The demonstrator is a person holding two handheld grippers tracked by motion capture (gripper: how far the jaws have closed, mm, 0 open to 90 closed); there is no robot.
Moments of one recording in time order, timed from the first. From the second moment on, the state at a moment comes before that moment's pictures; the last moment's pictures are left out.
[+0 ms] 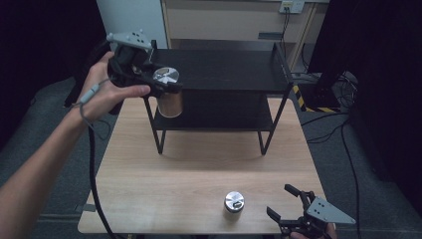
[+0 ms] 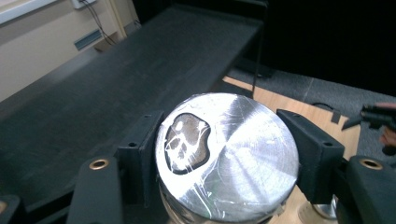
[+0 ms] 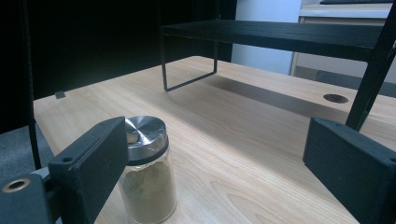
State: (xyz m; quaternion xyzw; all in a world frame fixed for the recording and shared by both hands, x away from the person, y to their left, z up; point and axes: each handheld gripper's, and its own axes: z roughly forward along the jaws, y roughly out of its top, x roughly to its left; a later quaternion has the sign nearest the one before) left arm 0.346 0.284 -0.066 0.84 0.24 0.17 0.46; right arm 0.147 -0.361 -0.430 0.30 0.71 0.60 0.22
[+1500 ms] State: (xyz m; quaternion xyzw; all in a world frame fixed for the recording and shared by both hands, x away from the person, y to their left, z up) left arm 0.445 0.246 -0.065 0.77 0.39 0.23 0.44; right arm 0.146 -0.365 -0.431 0.29 0.71 0.60 0.22
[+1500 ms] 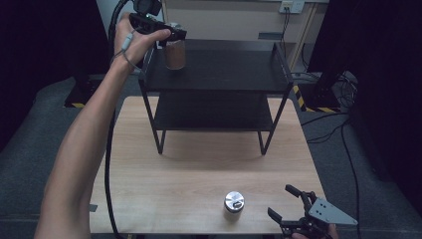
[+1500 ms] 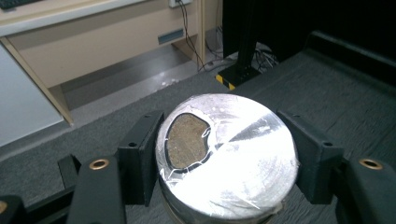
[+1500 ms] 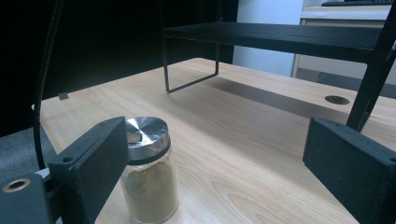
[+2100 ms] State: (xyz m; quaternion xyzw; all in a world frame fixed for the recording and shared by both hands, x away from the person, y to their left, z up) left arm 0.449 0.253 -0.086 0.76 0.39 0.22 0.47; right arm 0.146 -0.365 -0.431 0.29 0.71 0.60 0.22
